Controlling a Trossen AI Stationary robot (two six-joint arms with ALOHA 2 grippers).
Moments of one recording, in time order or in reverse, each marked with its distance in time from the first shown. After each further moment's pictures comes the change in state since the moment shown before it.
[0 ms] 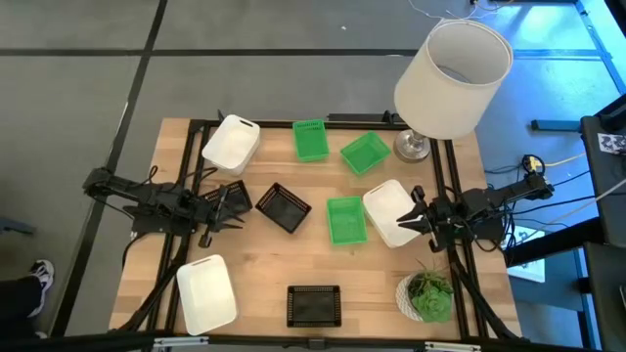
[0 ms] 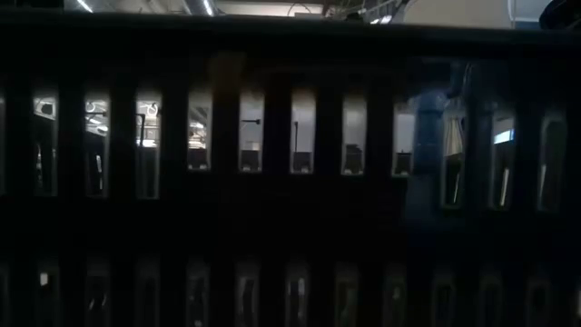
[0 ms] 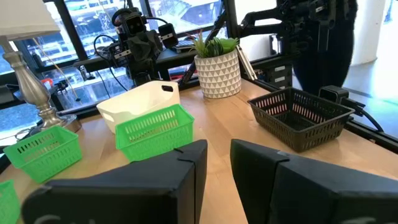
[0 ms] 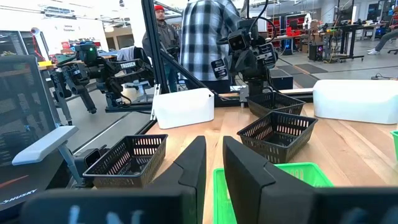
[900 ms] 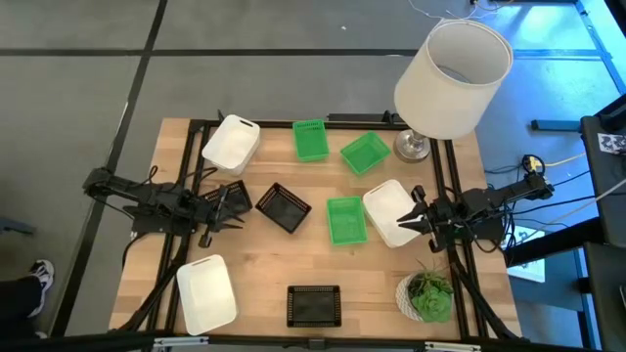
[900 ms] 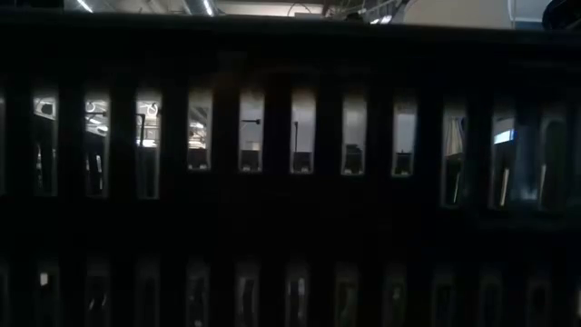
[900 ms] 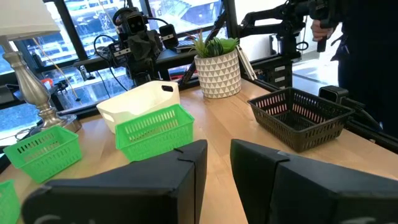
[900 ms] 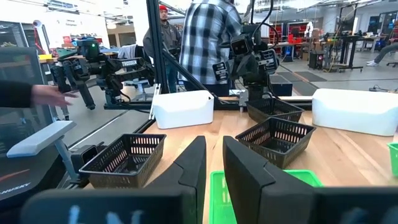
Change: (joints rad) left arm 0.000 0.000 0.000 0.000 0.000 0.000; right arm 0.000 0.000 0.000 0.008 -0.008 -0.056
